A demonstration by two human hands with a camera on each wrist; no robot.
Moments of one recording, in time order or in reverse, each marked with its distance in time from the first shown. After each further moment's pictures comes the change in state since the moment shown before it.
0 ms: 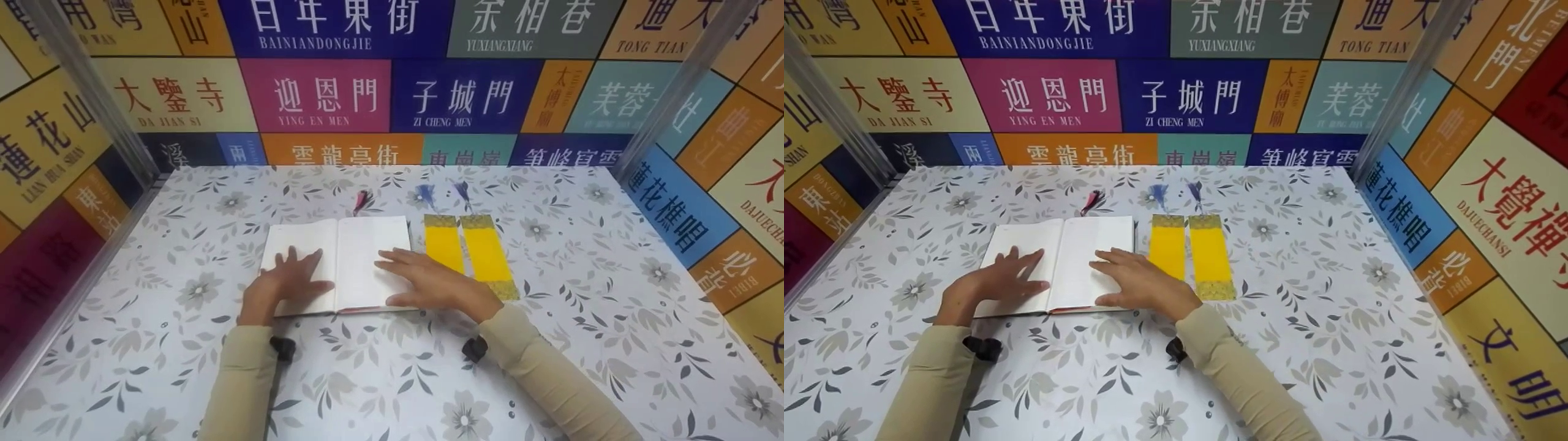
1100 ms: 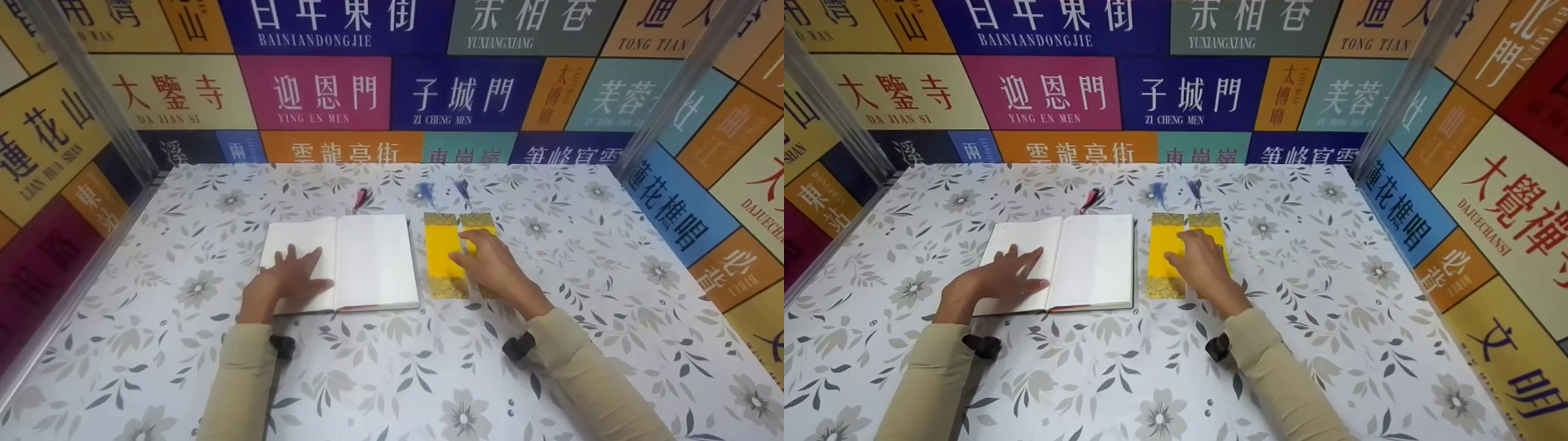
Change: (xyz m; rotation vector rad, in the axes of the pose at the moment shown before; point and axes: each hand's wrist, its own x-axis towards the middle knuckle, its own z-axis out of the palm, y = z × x) left_hand 0.000 0.000 0.001 0.013 -0.007 -0.005; right_hand -0.044 0.061 -0.021 0.266 0.357 0.490
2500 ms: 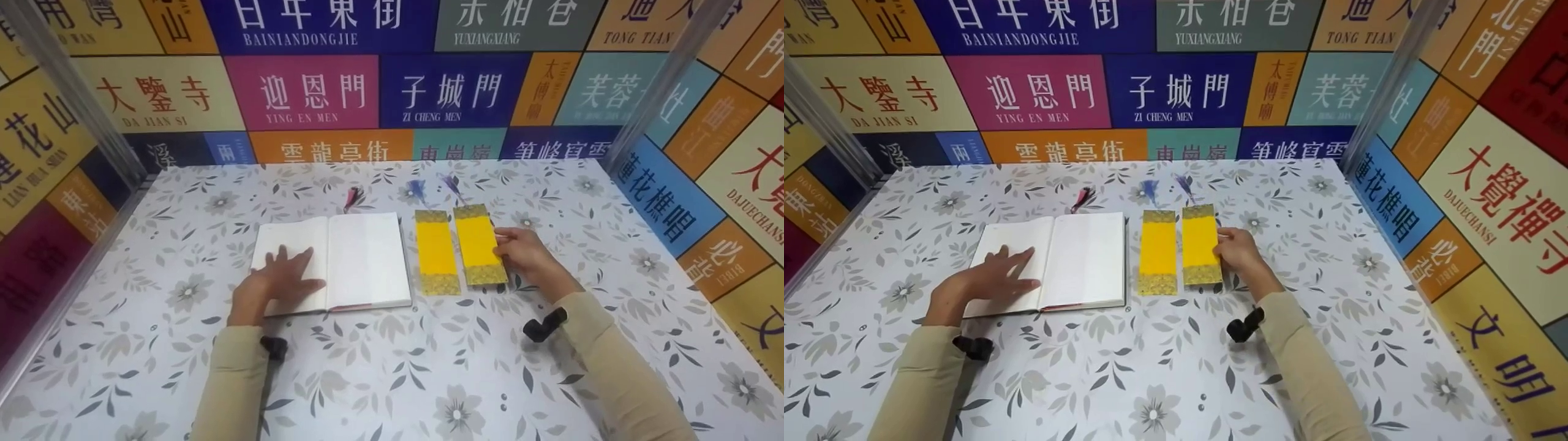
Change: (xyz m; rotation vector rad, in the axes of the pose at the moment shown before) left_hand -0.002 0.002 -0.001 0.007 -0.009 0.022; right_hand 0.020 0.070 -0.032 0.600 -0.031 0.425
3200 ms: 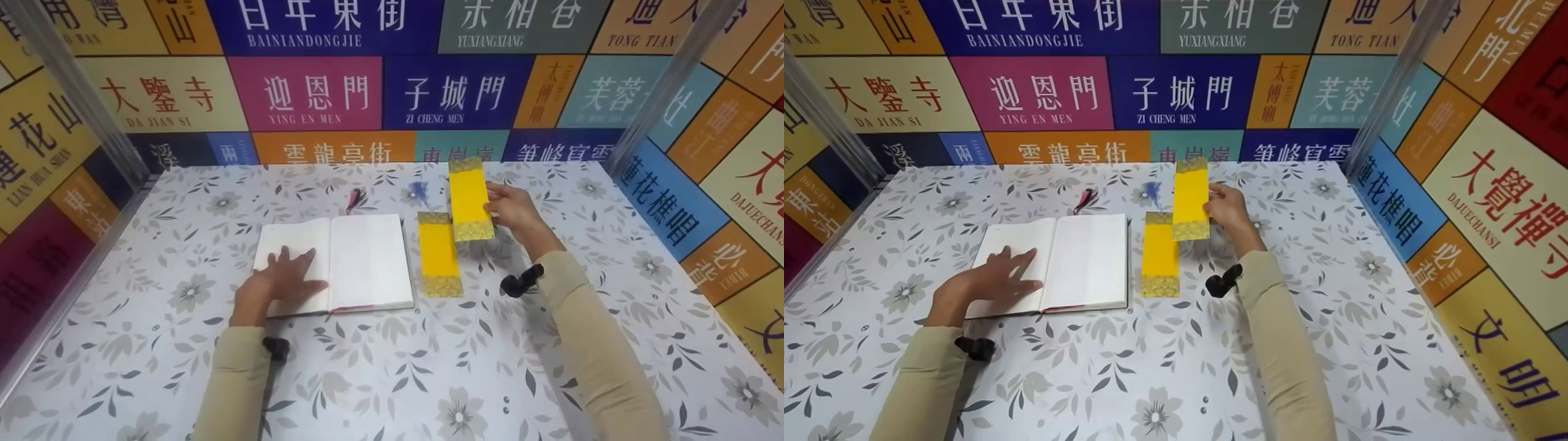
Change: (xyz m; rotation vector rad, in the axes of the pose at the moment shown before) left_hand 0.000 -0.002 0.000 -0.017 0.006 -0.011; right_hand 0.024 -0.067 0.000 0.110 0.031 -0.155
